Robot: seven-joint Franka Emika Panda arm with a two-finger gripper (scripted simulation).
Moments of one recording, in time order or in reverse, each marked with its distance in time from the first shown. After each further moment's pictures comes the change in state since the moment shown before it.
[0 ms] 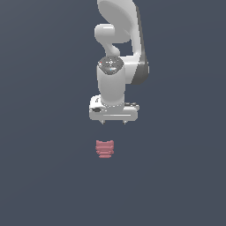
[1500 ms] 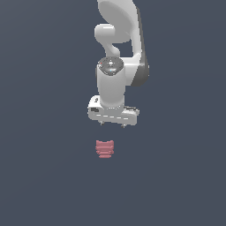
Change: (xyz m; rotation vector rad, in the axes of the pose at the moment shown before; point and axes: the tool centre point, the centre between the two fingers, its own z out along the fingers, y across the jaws) arm 0.013 0.004 -0.003 -0.016 0.017 0.138
